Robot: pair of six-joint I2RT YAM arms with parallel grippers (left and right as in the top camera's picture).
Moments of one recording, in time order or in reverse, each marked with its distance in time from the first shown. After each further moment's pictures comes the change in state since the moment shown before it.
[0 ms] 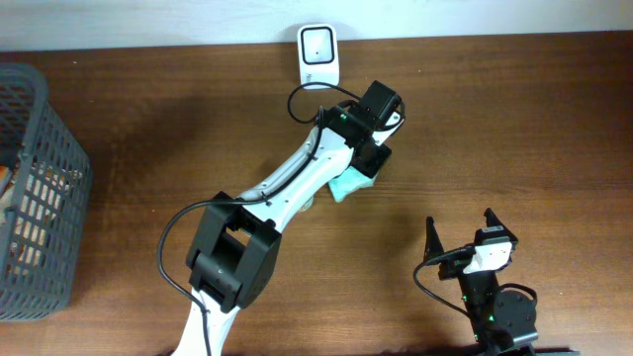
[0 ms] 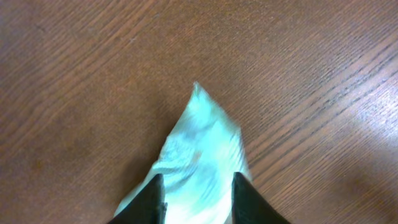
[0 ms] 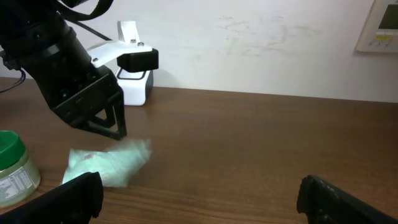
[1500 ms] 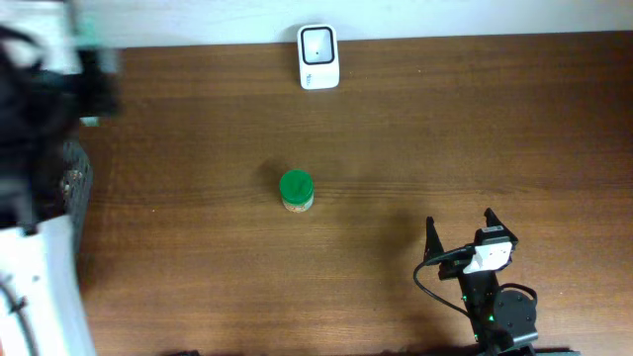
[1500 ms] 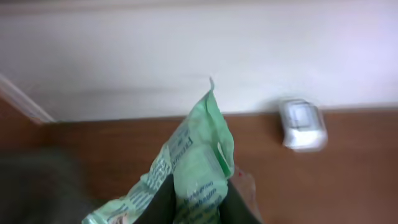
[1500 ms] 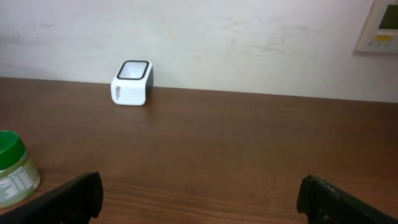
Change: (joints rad) left arm 0.855 -0.785 0.011 -0.102 0.197 0.076; right arm 0.000 0.000 0.000 0.000 0.000 0.000
